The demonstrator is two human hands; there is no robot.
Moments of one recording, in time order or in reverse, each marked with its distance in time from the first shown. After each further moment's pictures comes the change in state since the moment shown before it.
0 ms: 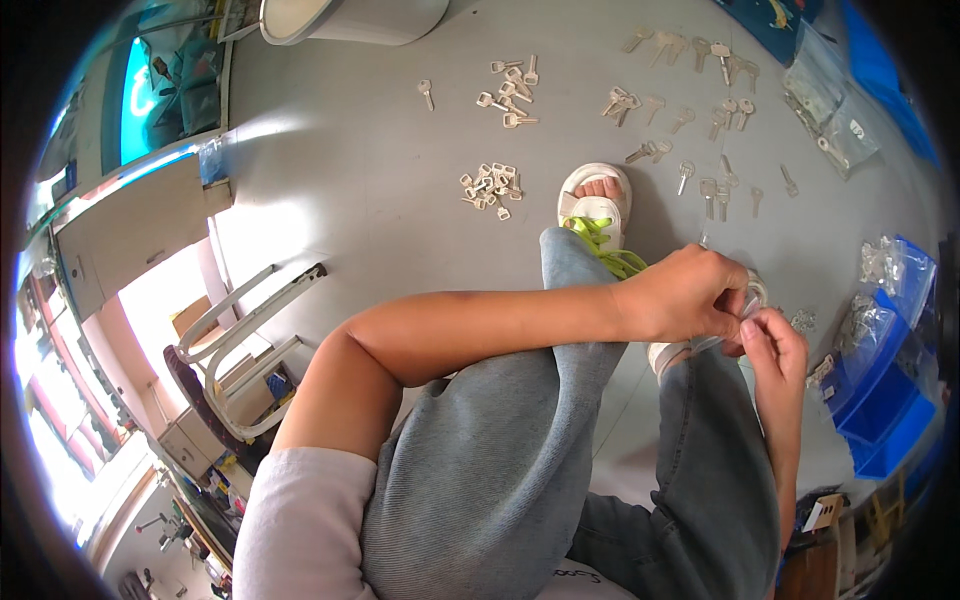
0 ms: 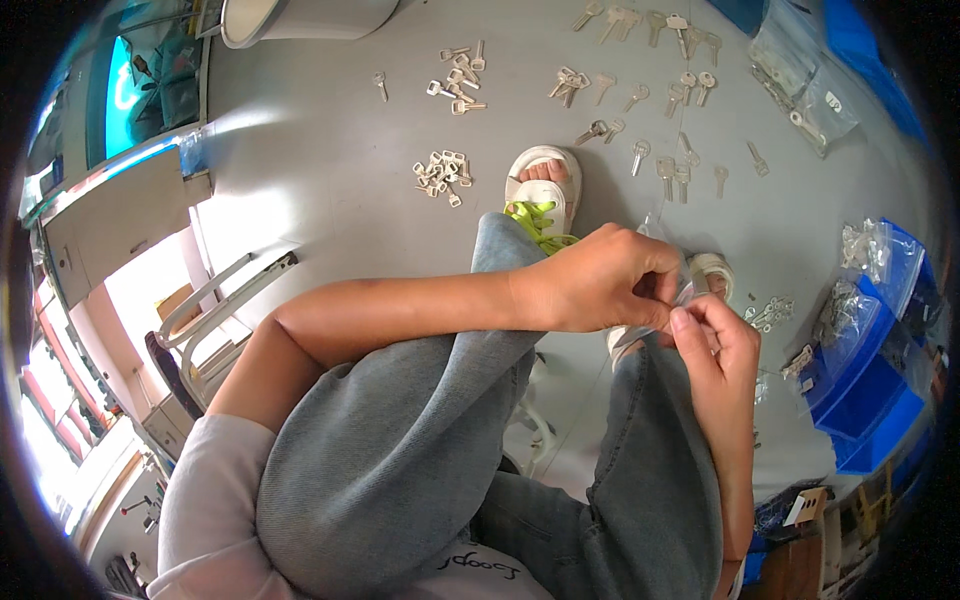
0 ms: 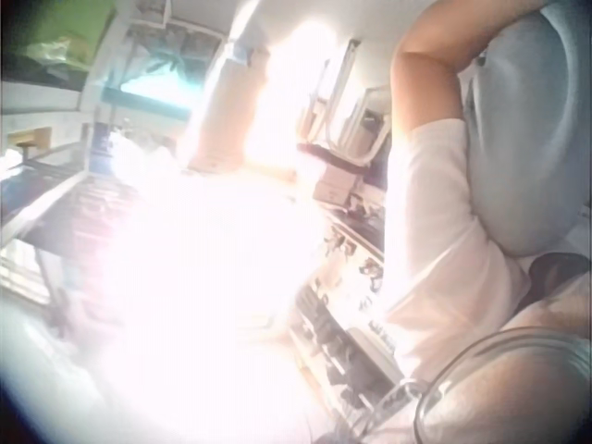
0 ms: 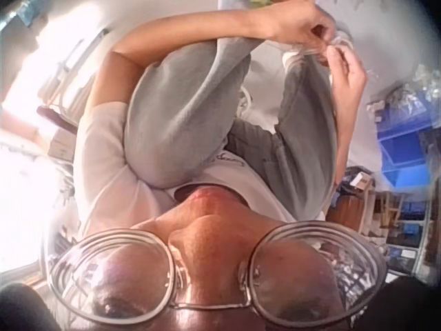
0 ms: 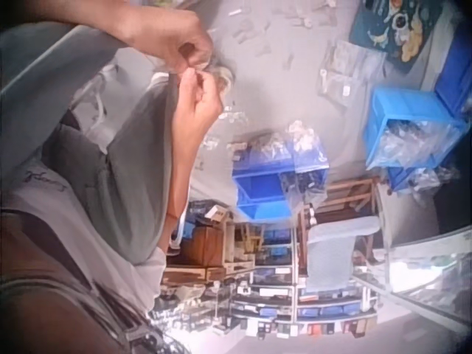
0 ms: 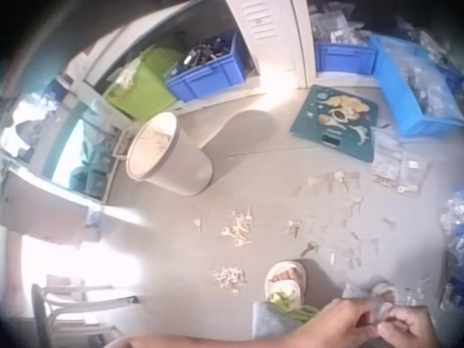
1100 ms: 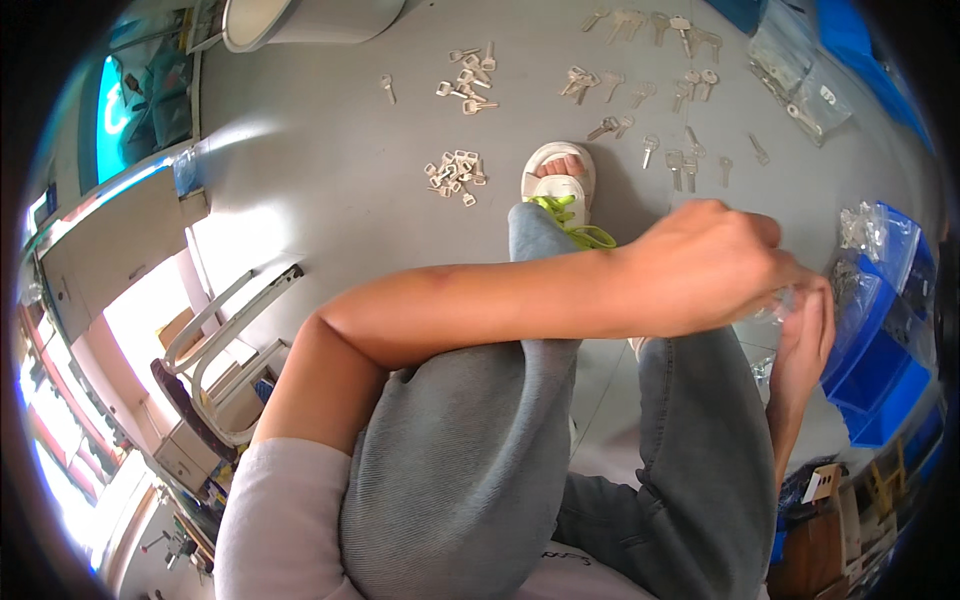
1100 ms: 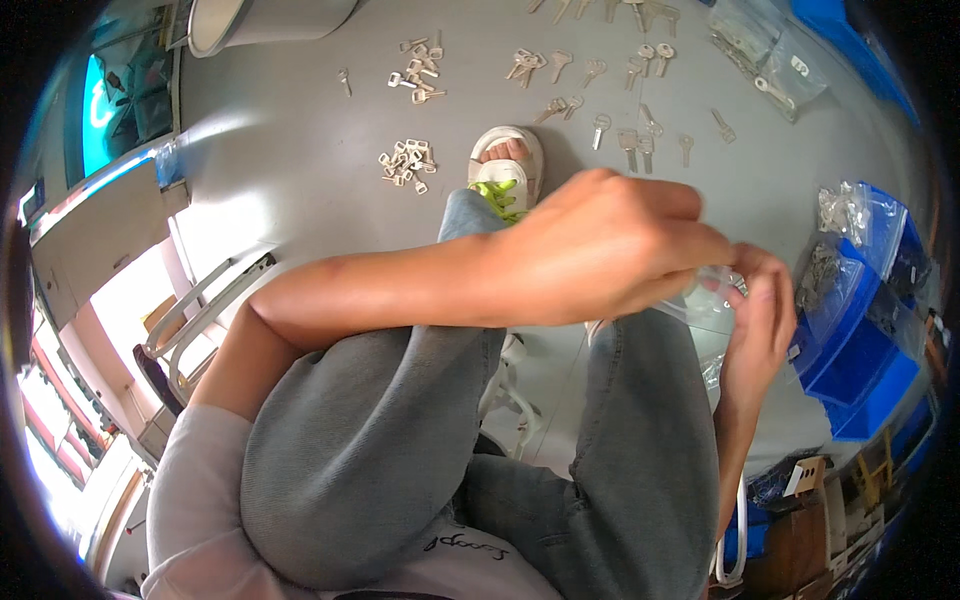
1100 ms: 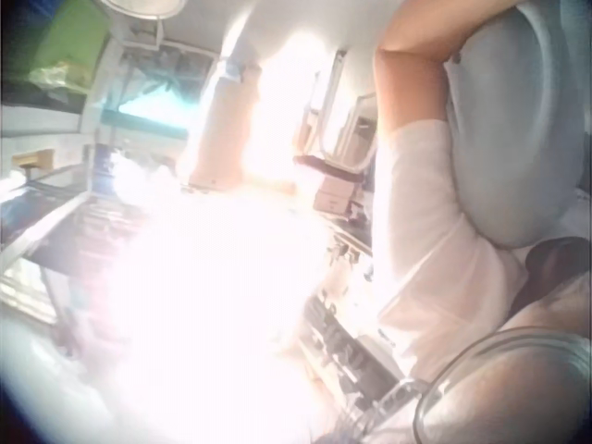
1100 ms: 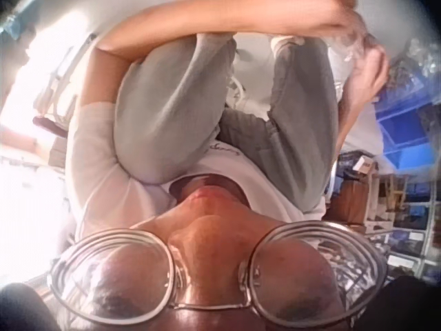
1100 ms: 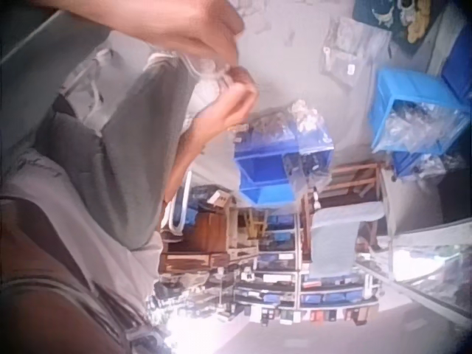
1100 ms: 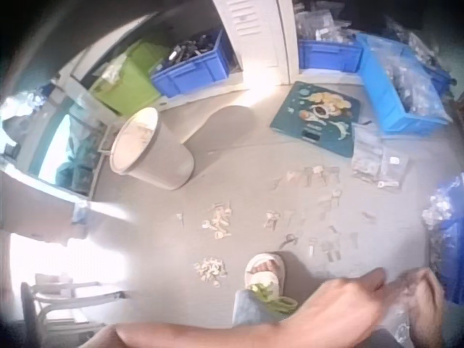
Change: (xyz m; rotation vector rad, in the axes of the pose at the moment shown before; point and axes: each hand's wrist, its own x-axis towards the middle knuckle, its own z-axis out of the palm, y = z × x) left_hand 0.012 0.042 0.008 0.529 0.254 0.567; right_hand -0.003 0.009 -0.022 0.364 0.478 -0.126
